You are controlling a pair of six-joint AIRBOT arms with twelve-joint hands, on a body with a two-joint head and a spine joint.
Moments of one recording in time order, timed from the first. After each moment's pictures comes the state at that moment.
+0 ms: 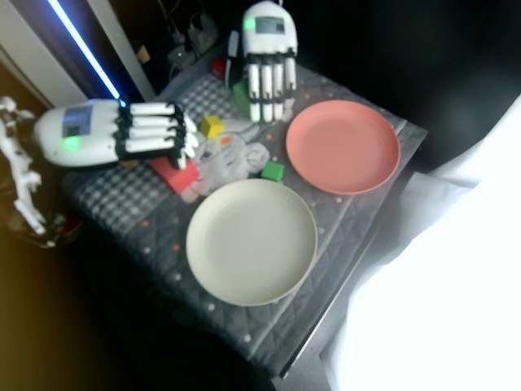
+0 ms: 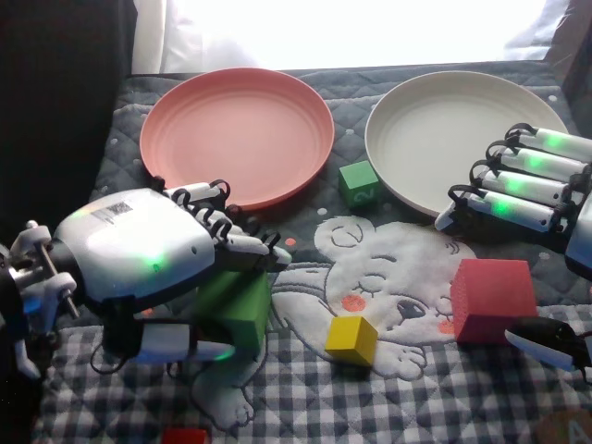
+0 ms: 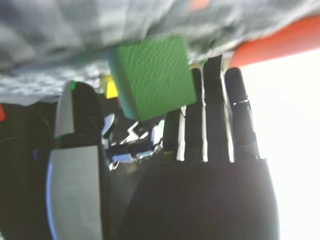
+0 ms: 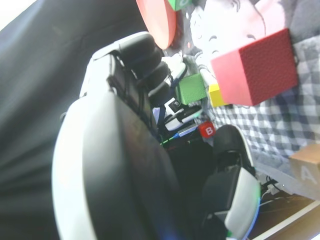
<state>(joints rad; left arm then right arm) 0.88 -0.92 0.94 0.14 -0.60 0.40 -0.89 -0.80 0.86 2.99 -1.03 2.13</state>
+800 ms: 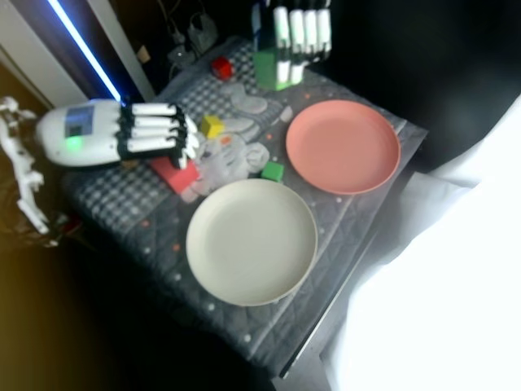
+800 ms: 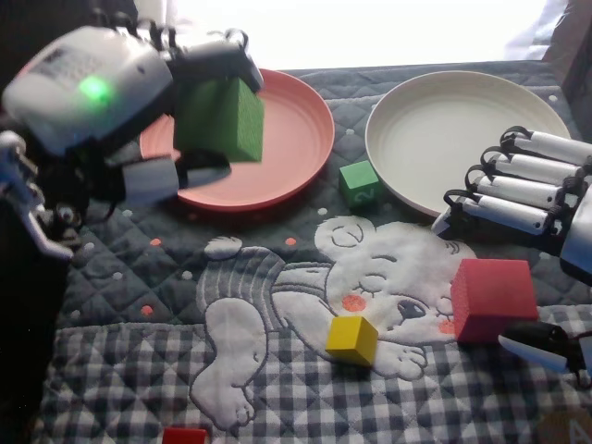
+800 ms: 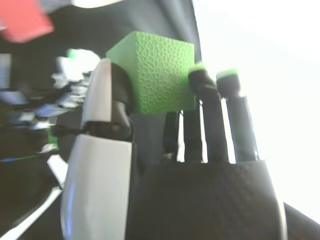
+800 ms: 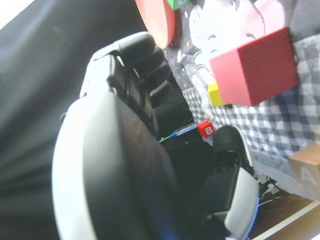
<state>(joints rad) 0.73 -0.93 1.04 -0.04 -0.86 0.40 -0.89 -0.81 0.86 2.99 -1.03 2.13</state>
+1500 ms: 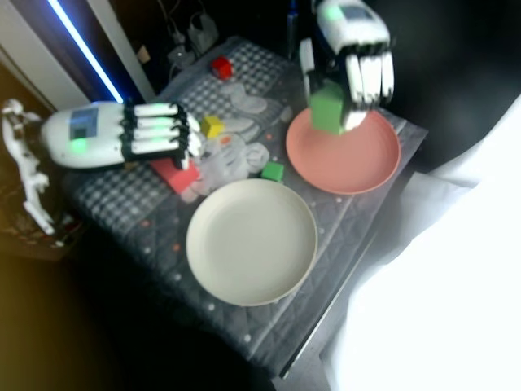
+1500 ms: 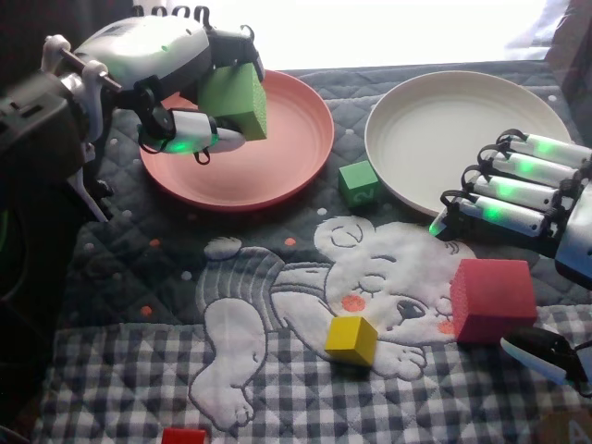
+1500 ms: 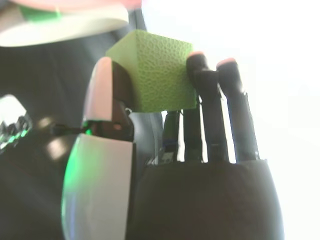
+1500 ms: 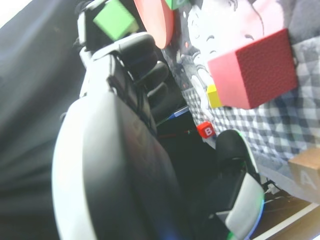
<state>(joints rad) 0.56 -1.17 1.36 -0.18 -0.44 0.40 -0.89 -0.83 0.87 2.99 -1.03 2.13</state>
